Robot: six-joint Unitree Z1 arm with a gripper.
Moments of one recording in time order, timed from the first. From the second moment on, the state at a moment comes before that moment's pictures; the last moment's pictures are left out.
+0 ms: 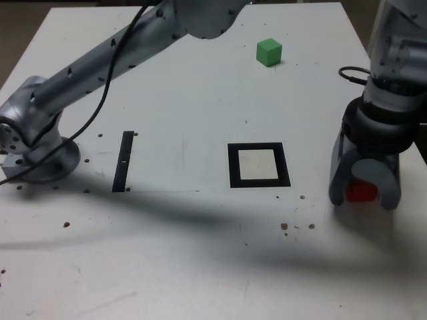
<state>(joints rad) -0.24 2.54 -2.42 1.50 0.08 0.05</state>
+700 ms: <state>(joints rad) -0.24 2.41 -2.27 1.53 0.09 0.08</state>
